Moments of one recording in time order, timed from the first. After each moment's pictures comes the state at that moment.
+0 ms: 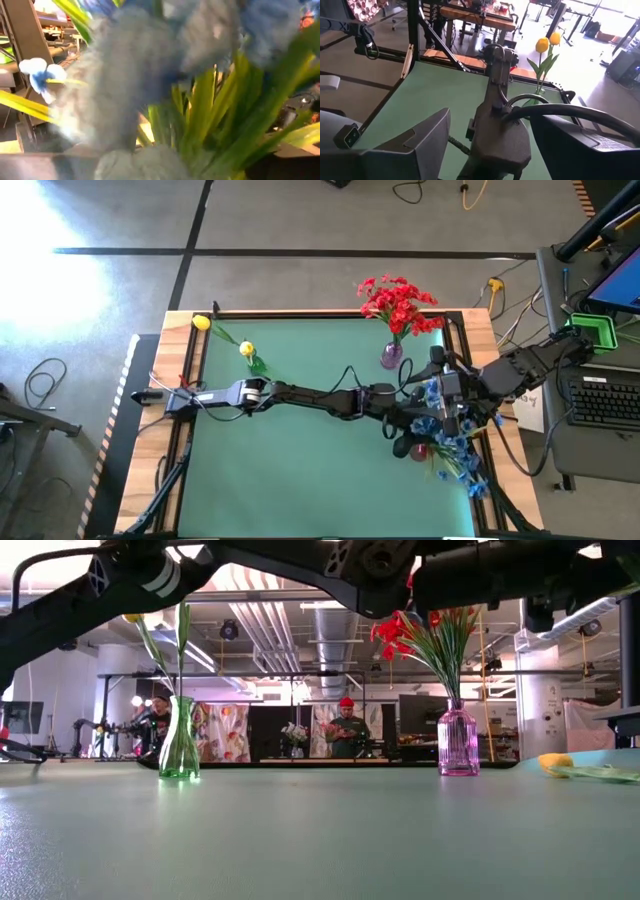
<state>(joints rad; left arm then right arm) -0.07 2.66 2.35 0.35 0.31 -0.09 0.46 0.91 1.15 -0.55 0.38 -0.06</state>
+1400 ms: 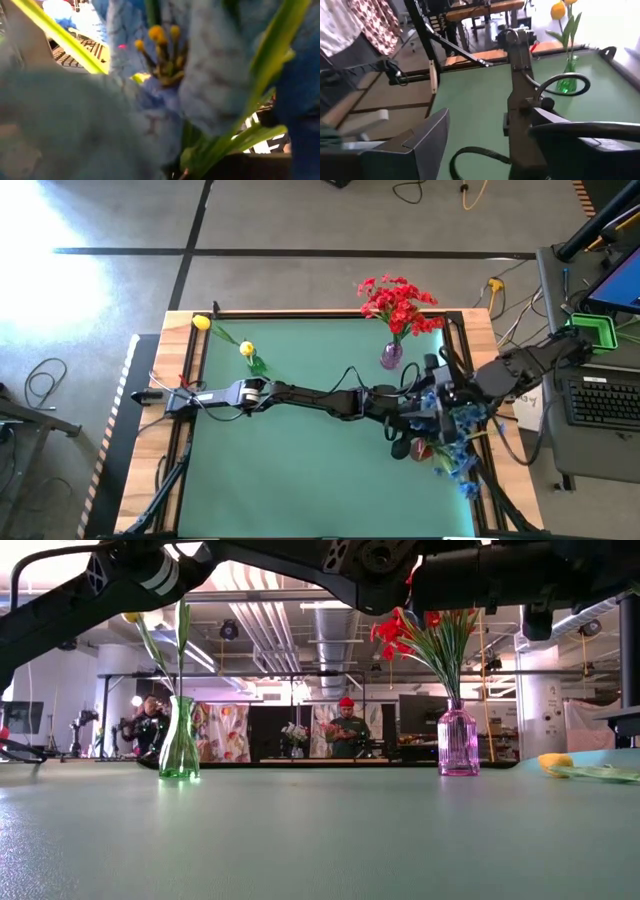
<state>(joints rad) -0.07 2.66 2.35 0.26 0.30 -0.07 0.46 0.96 1.19 -0.57 0.31 0.33</state>
